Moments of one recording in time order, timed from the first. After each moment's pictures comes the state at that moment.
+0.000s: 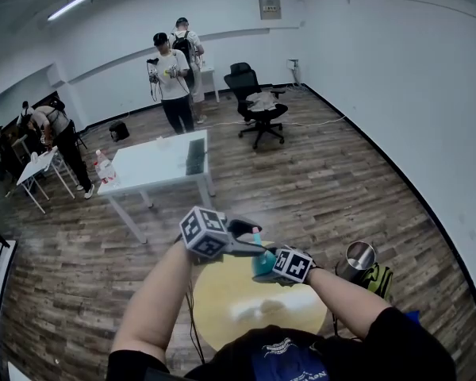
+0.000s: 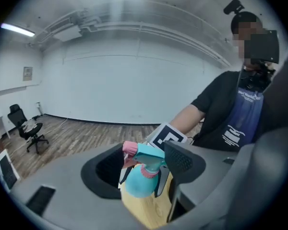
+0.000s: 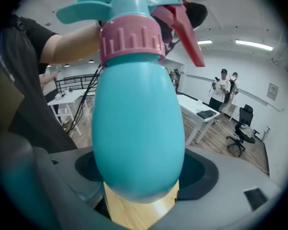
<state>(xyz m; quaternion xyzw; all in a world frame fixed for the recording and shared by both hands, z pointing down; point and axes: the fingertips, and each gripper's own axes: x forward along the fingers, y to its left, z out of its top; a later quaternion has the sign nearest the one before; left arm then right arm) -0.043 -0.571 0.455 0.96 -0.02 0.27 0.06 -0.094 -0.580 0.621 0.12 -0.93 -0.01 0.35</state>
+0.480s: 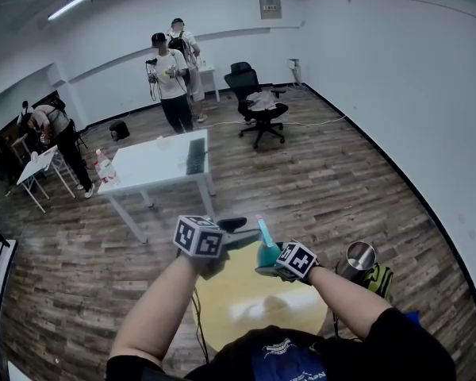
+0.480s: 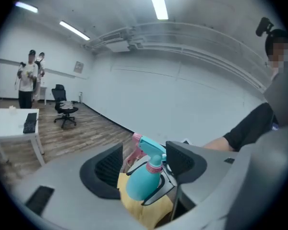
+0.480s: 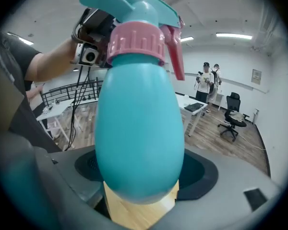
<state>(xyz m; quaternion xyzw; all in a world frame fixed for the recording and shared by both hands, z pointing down) -0.075 -0.623 0.456 0.94 -0.23 0.15 0.19 -0.073 -0.611 0.622 0.20 -0.92 0.06 0.33</state>
